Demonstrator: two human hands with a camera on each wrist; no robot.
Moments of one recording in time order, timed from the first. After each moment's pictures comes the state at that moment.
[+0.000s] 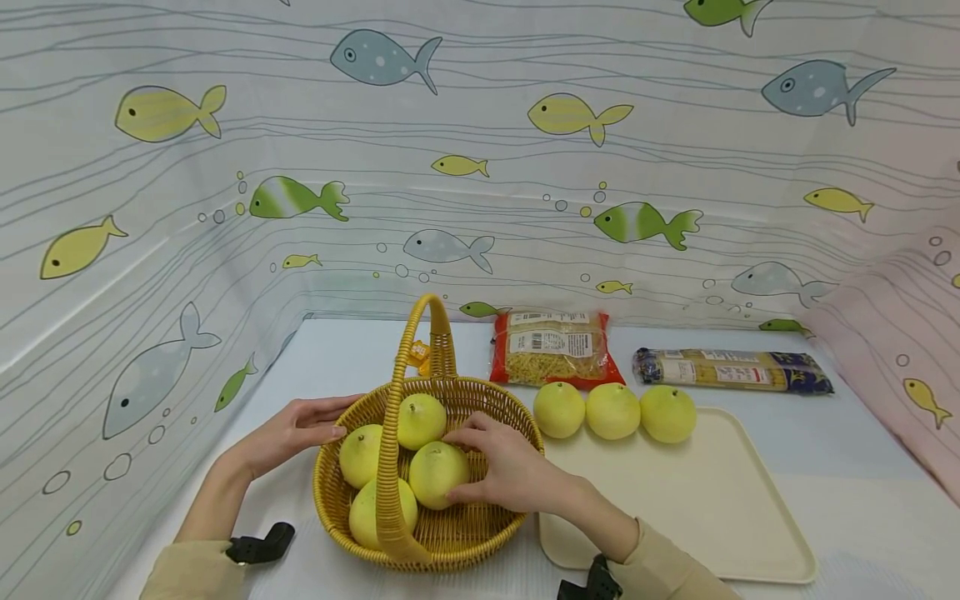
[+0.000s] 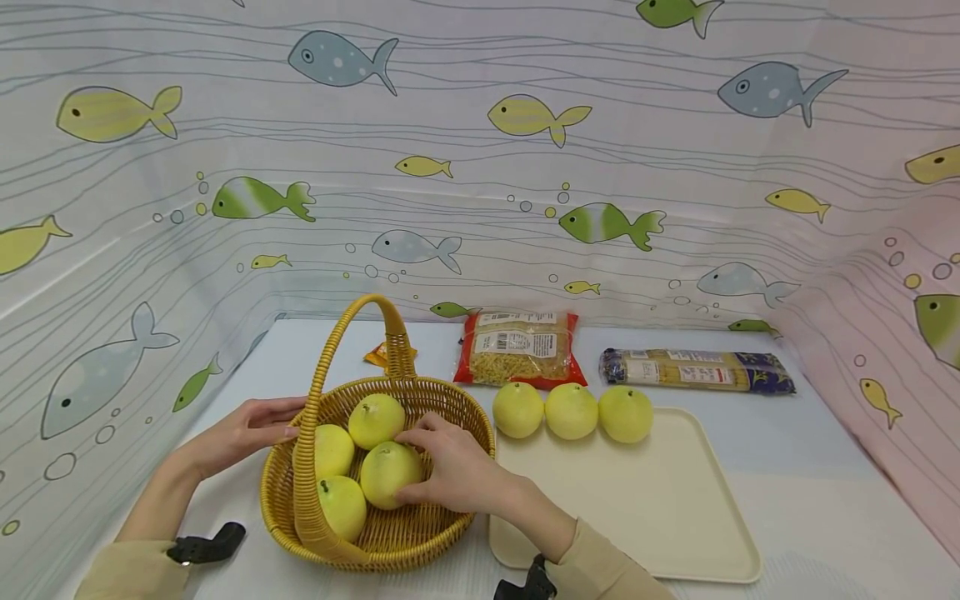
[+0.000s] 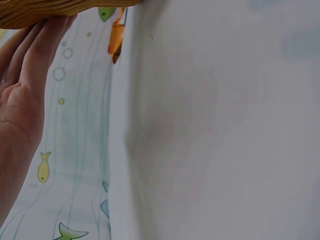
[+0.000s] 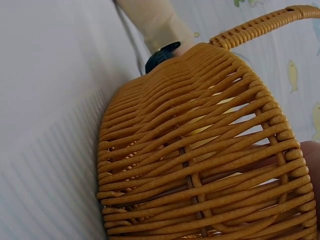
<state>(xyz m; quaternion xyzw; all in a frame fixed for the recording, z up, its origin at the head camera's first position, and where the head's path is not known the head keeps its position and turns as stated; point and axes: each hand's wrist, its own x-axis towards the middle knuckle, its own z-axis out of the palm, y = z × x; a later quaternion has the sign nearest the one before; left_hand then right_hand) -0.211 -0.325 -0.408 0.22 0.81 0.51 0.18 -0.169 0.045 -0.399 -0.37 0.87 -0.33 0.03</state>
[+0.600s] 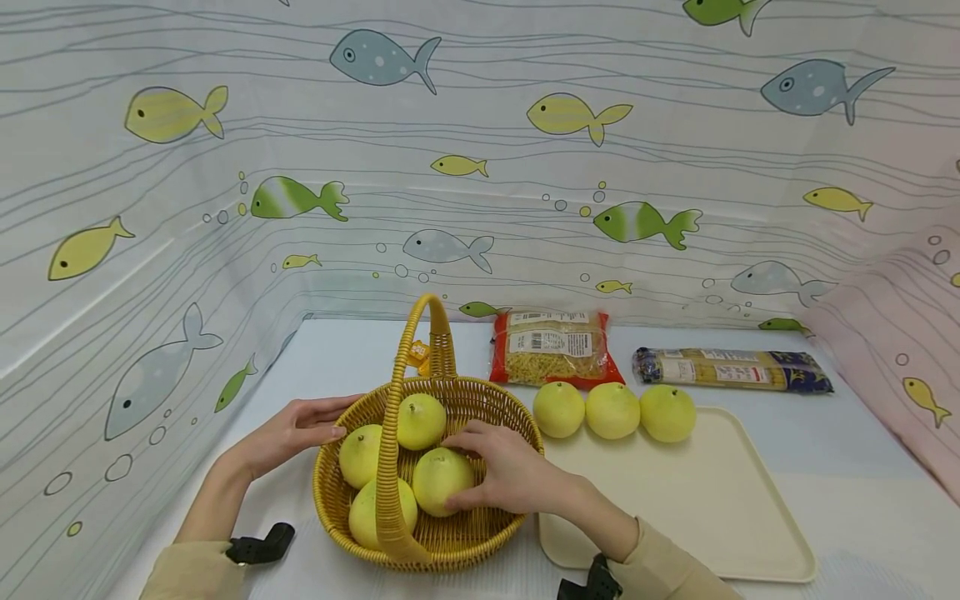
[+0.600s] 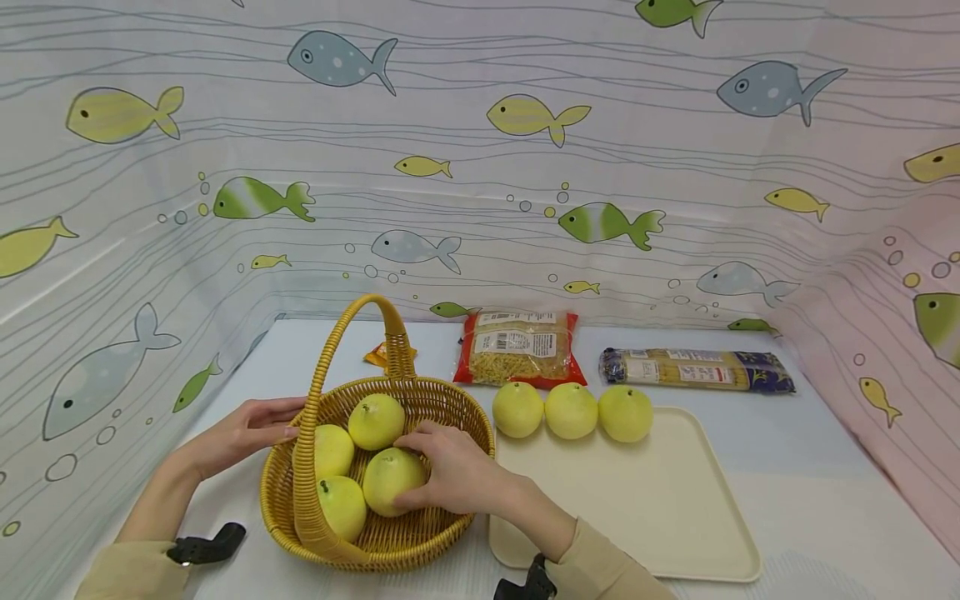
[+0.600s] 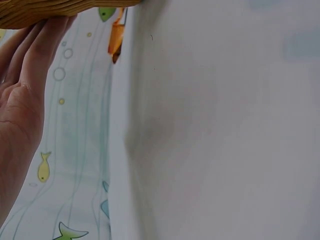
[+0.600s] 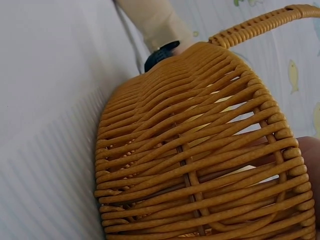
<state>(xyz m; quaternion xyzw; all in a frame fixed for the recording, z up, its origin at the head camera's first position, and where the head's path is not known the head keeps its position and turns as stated) -0.210 -0.325 -0.407 0.22 0.81 0.51 0.19 -0.167 0.045 -0.394 -0.38 0.87 -0.31 0.05</state>
